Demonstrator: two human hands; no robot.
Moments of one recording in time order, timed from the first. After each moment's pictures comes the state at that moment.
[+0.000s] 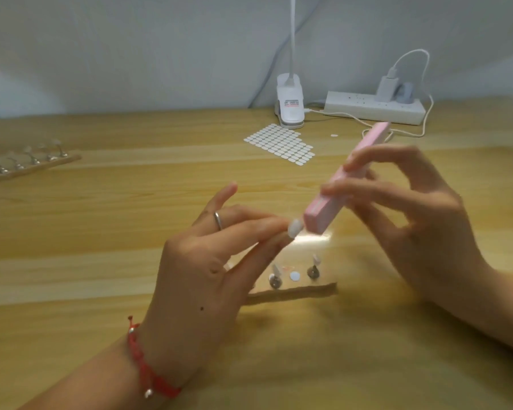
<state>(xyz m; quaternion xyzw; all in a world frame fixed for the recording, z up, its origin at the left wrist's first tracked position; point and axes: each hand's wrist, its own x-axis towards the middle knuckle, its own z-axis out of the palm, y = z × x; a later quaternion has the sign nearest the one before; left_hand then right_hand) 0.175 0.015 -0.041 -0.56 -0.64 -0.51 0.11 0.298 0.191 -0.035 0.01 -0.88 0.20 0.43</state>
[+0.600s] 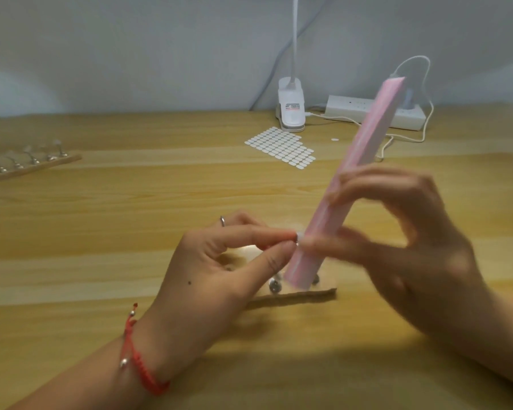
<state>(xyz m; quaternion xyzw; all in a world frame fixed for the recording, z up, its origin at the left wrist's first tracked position) 0.175 0.016 -0.041 -0.44 -0.63 -0.62 -0.17 0.303 0.179 -0.039 0.10 -0.90 0.09 0.42</state>
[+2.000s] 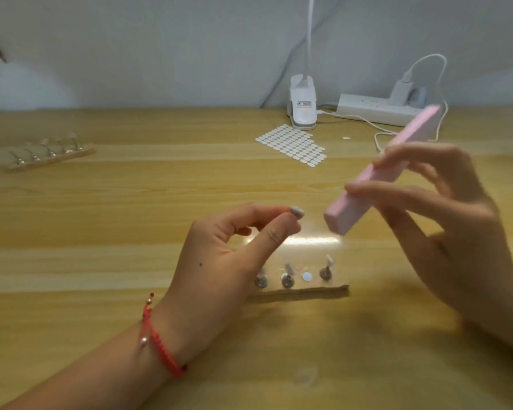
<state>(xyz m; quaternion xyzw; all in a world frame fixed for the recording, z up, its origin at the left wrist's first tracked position) 0.173 0.018 -0.040 -0.40 -0.64 -0.64 -0.15 0.305 0.204 -0.036 0.00 -0.89 0.11 0.43</state>
